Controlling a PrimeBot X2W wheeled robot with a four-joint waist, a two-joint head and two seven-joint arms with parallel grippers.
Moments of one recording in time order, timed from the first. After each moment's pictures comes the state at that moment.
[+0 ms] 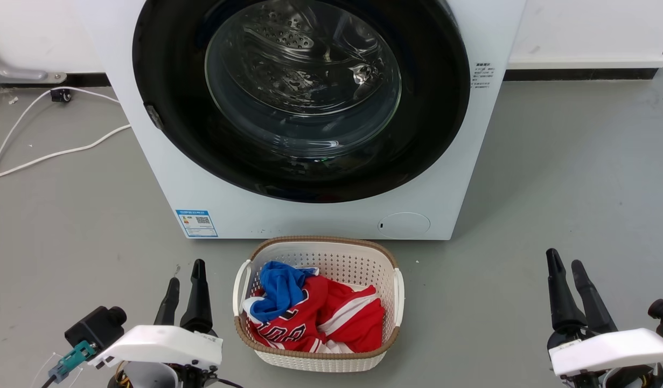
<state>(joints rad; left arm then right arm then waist) -0.03 0.06 -0.02 0.12 -0.81 0.04 -0.07 0.02 -0.06 -0.04 0.06 0.73 0.13 -0.08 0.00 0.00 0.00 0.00</state>
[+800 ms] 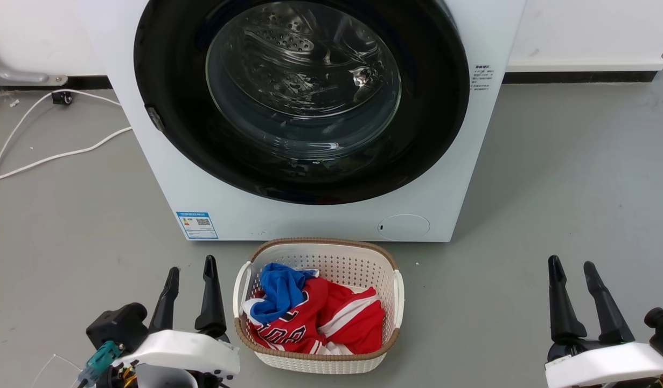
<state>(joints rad) 0.00 0.08 -0.09 0.06 -0.53 0.08 -0.14 0.07 -0.05 -0.05 0.00 0.45 0.13 -0.14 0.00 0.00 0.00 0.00</state>
